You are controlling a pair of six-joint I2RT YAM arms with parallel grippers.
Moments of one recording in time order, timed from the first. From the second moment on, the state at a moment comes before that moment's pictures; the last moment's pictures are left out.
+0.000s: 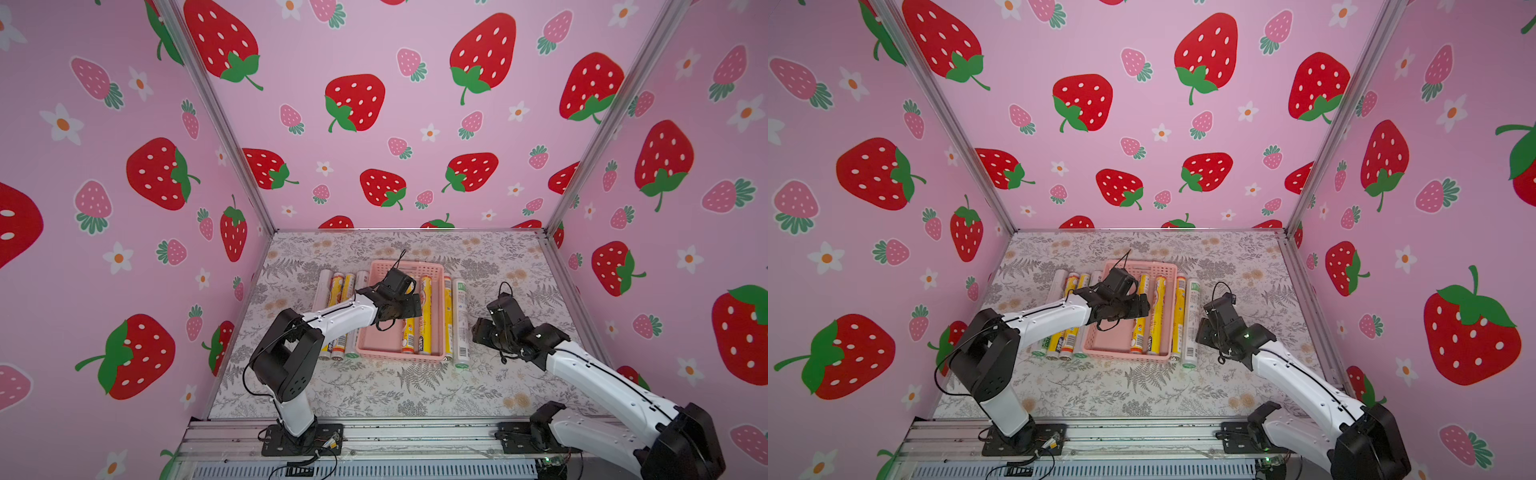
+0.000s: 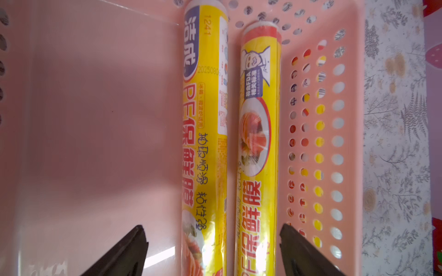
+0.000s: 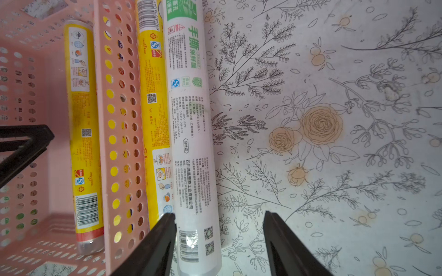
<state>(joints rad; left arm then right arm) -0.66 1.75 1.14 -0.34 0.01 -0.68 0.52 1.06 0.69 -0.62 0.15 0.77</state>
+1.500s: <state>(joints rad) -0.70 1.52 1.11 -0.42 -0.03 -0.63 0.51 1.41 0.75 -0.44 0.09 0.74</state>
